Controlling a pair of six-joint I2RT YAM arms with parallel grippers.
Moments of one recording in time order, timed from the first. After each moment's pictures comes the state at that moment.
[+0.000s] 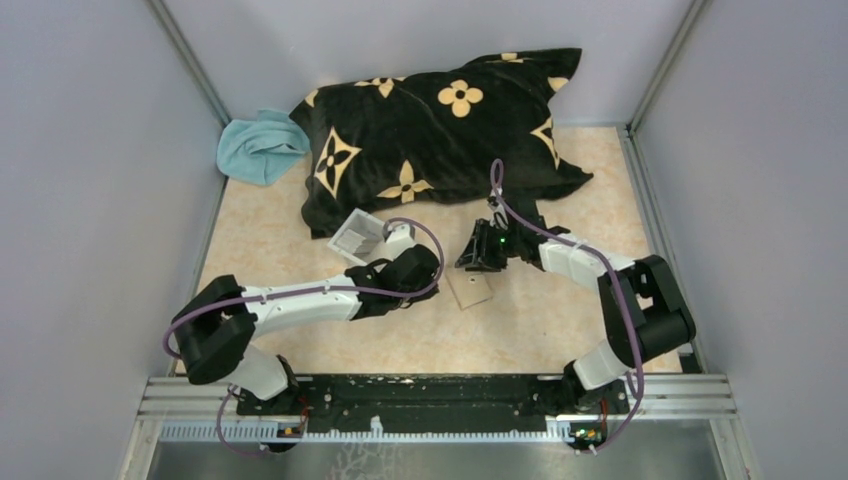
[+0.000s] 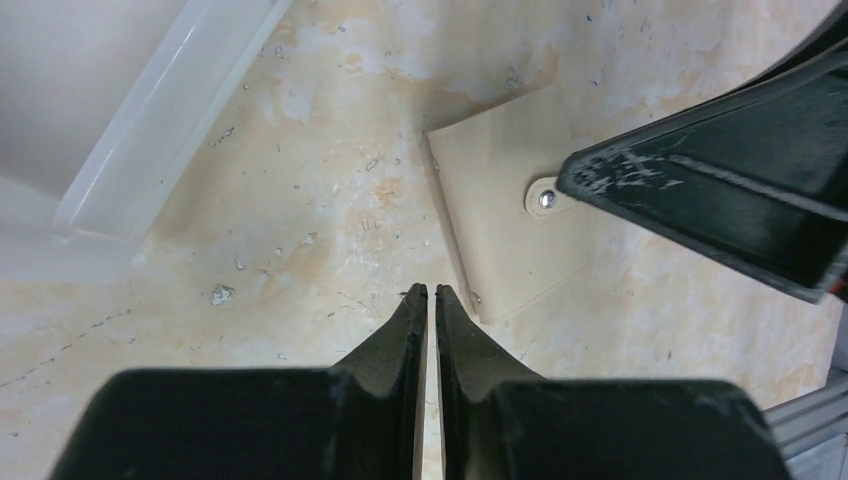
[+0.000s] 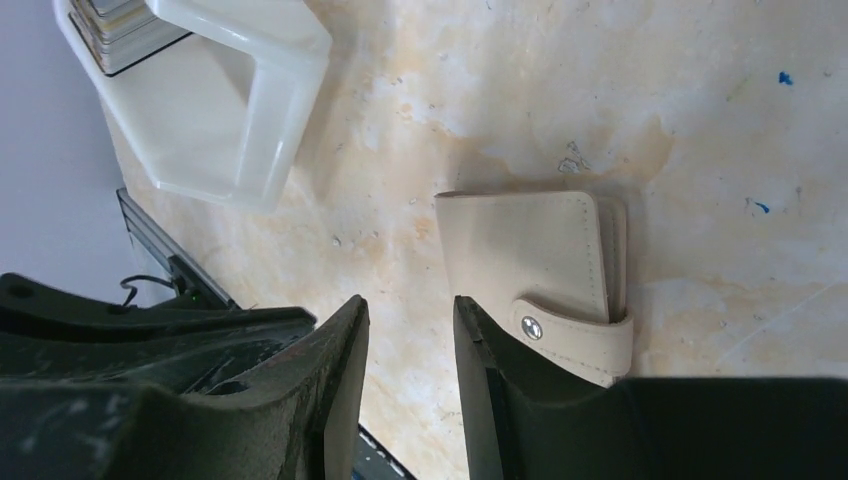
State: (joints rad) left arm -1.05 1.50 0.86 -0.17 -0.42 -1.09; right arm 0.40 1.53 0.80 -0.14 -0.52 0.60
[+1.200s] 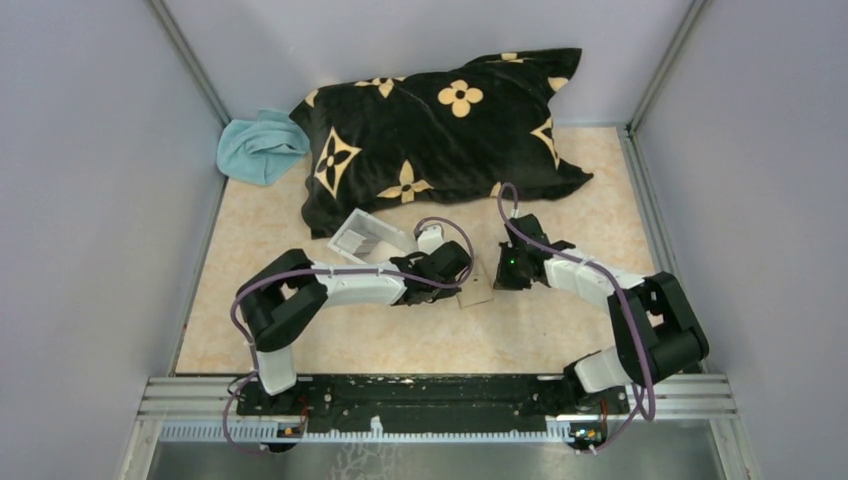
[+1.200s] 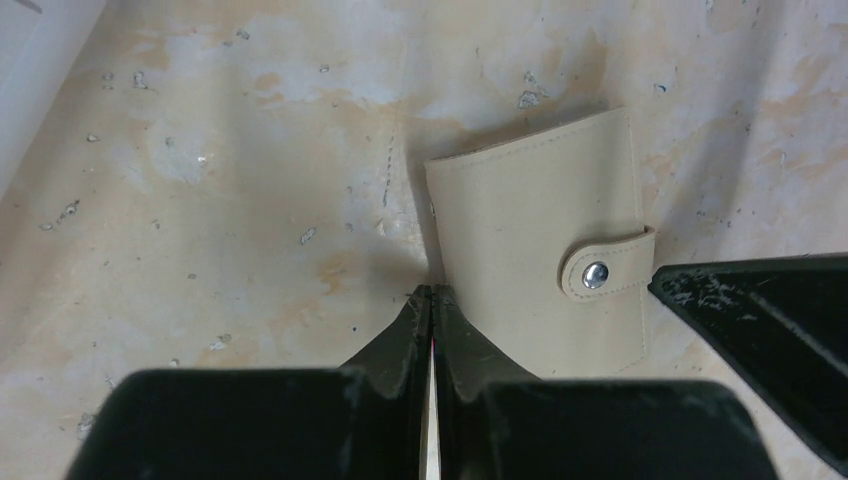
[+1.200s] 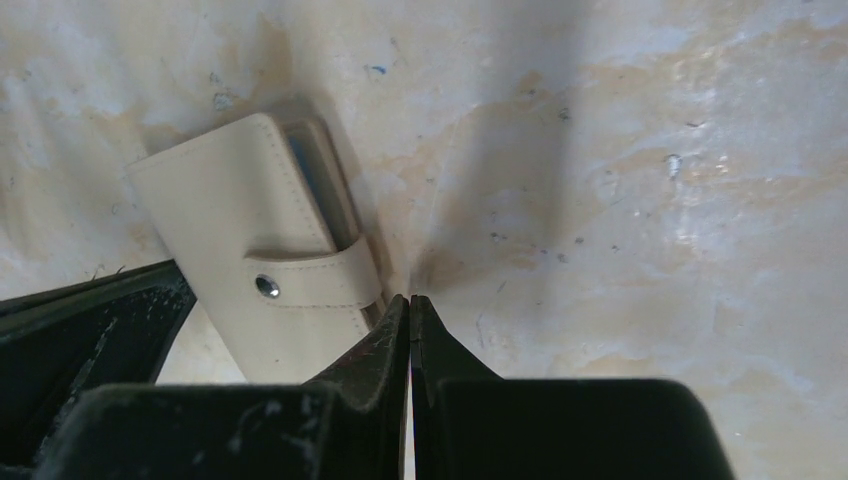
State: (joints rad) left arm -1.04 1.85 1.07 -0.17 -0.39 -1.06; right arm 0.41 1.42 0.69 -0.34 -0.07 0.56
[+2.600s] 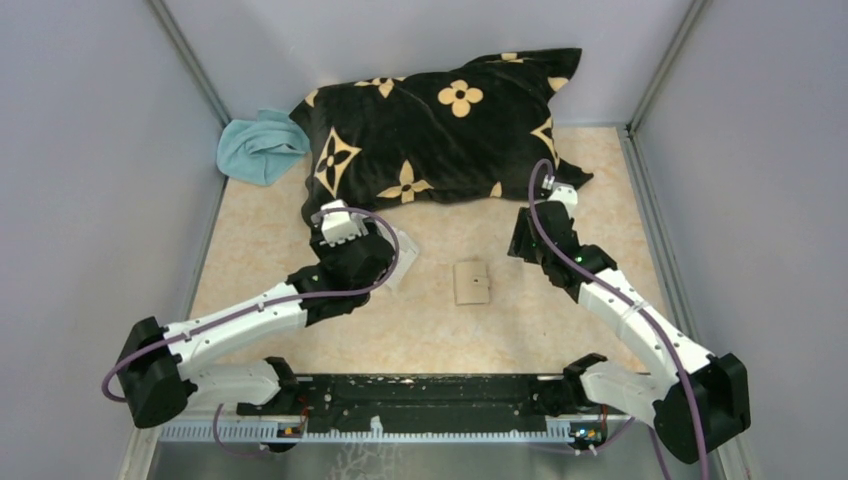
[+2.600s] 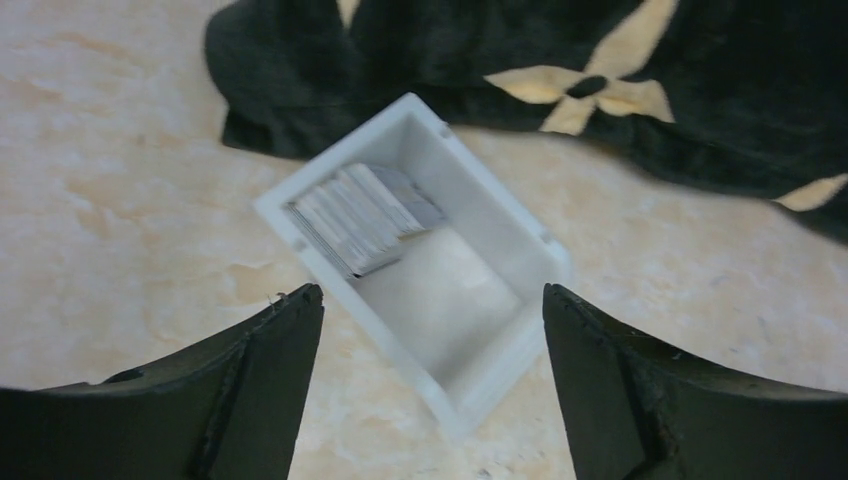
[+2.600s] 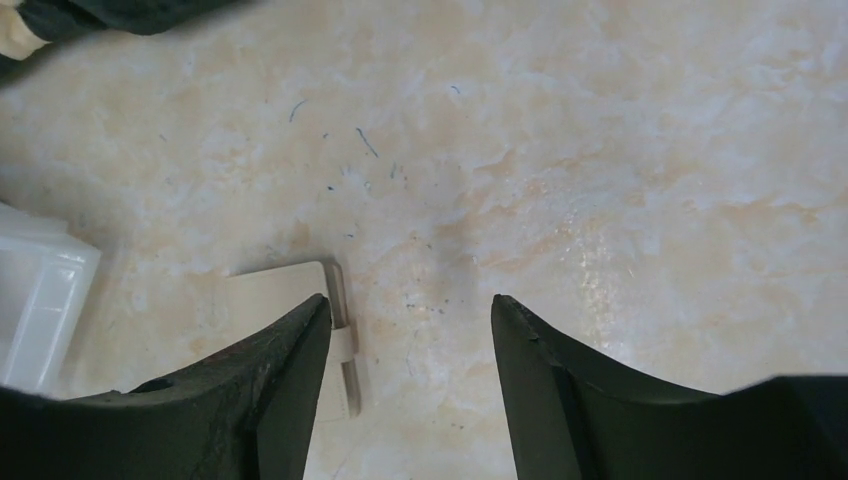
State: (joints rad) left arm -0.97 1.18 0.83 -0.32 -1.00 -0.87; right arm 0.45 1.05 0.80 -0.47 0.32 0.50
